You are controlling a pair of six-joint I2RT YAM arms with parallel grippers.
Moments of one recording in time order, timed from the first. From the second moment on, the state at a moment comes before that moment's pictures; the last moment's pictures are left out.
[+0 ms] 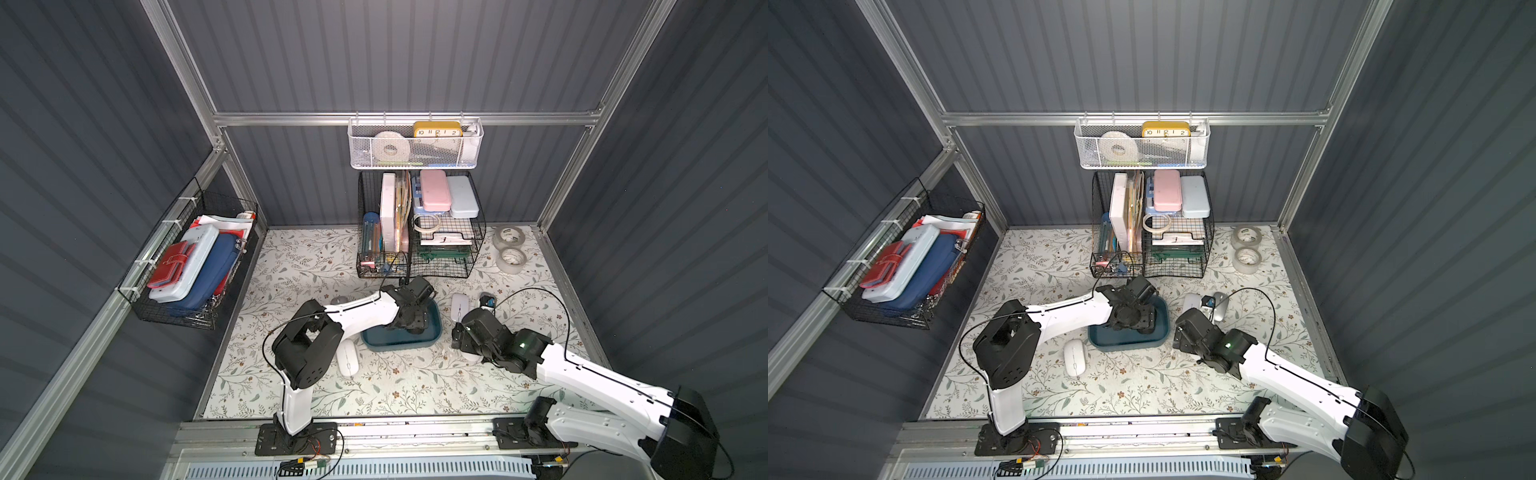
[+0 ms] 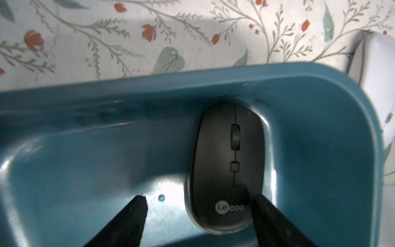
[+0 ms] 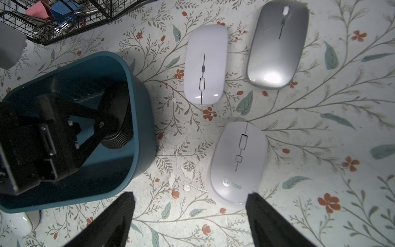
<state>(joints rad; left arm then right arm) -0.87 1.92 1.35 -0.62 -0.10 -0.74 0.80 1.06 0.67 -0.63 0.33 0.91</state>
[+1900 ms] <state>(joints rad) -0.87 2.02 1.51 -0.70 -0.10 -0.59 0.80 1.09 0.68 -0.62 0.32 0.91</state>
